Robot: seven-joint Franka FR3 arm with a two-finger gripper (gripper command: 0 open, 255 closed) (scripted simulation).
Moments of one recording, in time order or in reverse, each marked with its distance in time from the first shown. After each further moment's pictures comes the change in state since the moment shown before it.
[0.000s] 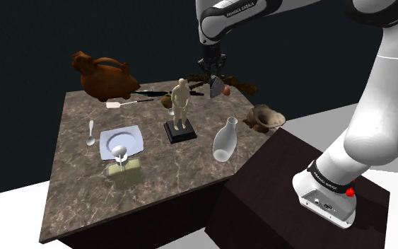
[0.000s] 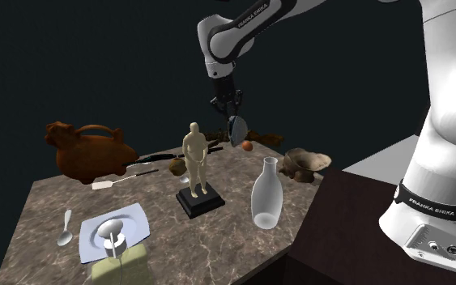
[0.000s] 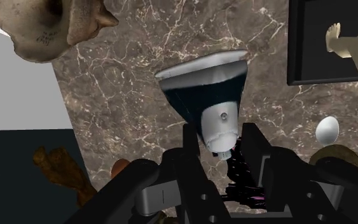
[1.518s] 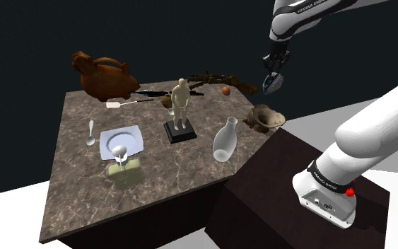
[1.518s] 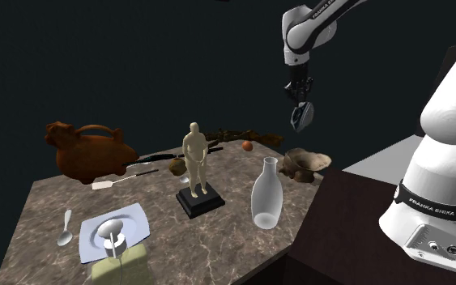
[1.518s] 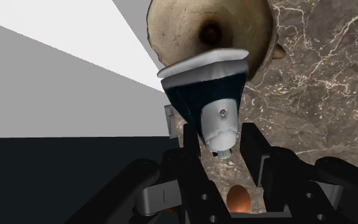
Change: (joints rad) arm -0.273 -0.464 -0.222 -0.527 -0.031 0.178 -0.441
